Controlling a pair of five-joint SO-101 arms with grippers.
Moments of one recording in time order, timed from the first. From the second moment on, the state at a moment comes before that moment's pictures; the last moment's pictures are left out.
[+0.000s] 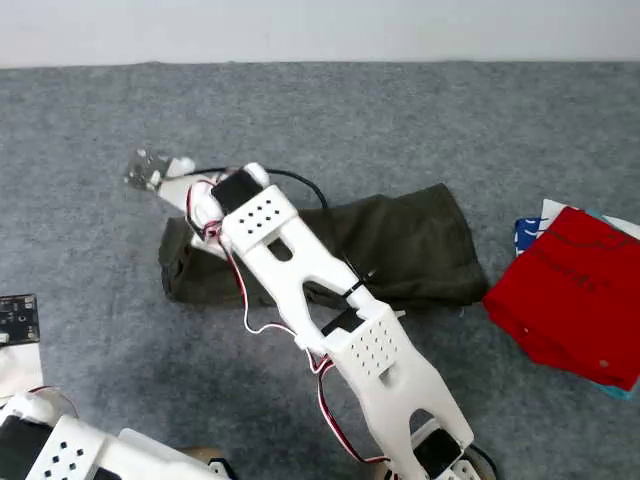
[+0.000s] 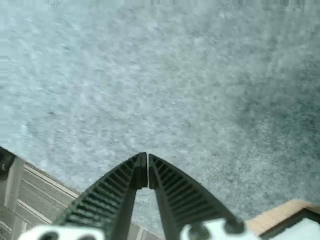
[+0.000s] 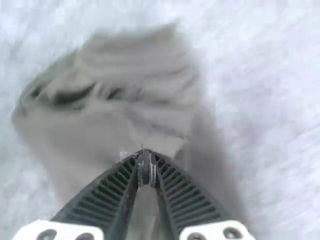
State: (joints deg) left arm -71.7 -70.4 59.4 86.3 -45.9; right arm -44.6 51.7 -59.8 80.3 29.2
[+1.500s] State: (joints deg) left arm -71.7 -70.4 59.9 86.2 -45.9; right arm -48.0 49.3 -47.3 100.5 24.7
